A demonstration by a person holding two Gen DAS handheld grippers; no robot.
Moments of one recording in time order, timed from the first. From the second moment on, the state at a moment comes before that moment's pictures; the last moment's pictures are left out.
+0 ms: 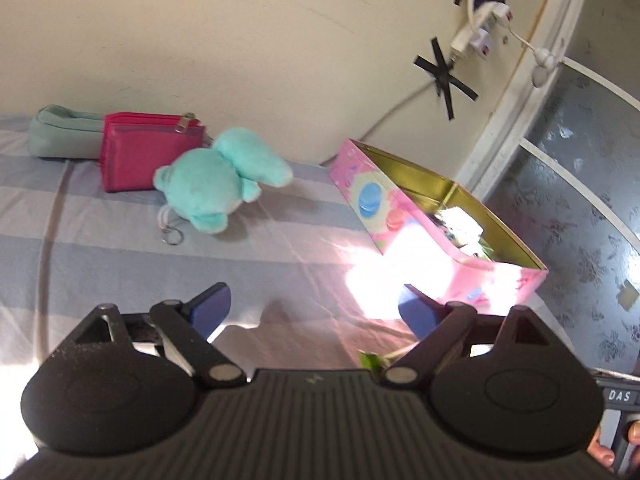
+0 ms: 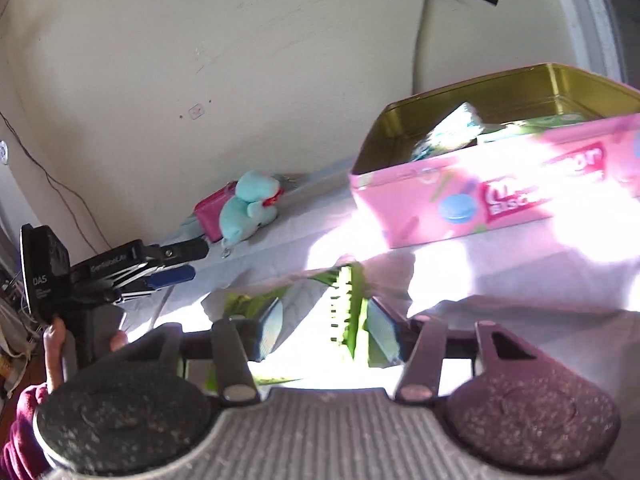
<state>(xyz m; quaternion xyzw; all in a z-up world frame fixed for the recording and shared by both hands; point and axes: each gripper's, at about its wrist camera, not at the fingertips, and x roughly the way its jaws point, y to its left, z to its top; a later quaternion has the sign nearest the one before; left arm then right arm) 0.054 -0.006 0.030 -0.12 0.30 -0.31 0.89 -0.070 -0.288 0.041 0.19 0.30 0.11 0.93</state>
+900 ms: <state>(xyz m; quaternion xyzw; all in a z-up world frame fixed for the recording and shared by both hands) 0.042 -0.126 0.092 -0.04 0.31 -0.33 0.89 -0.049 -0.295 0.084 0.06 0.21 0.17 0.96</state>
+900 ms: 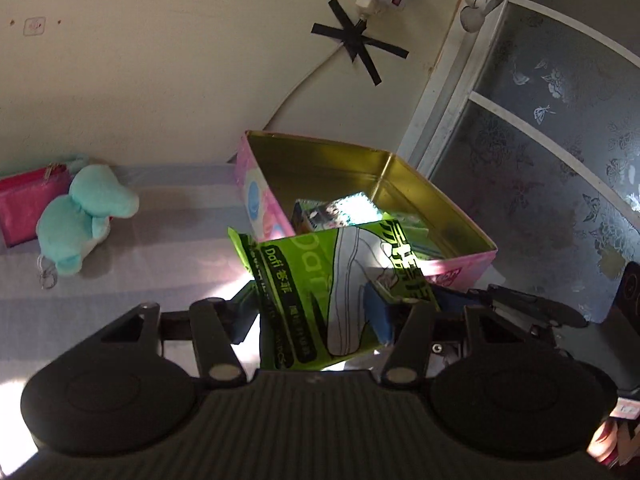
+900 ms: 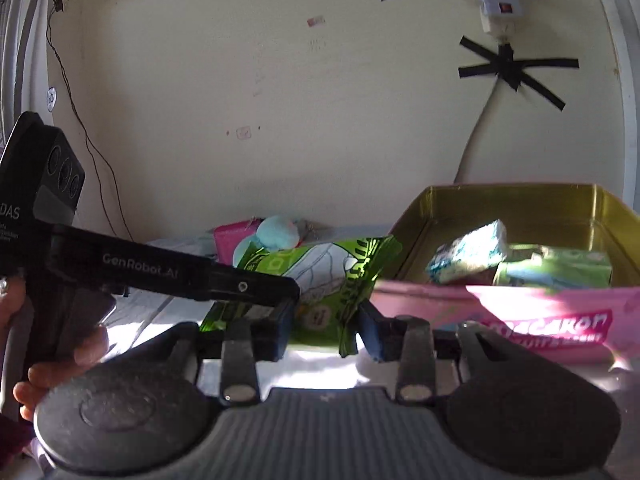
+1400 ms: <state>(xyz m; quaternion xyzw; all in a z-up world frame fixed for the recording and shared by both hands) 0.147 -0.239 0.087 -0.02 0.32 -0.37 0.87 0.044 -0.381 0.086 0.08 0.18 0.06 0.98</state>
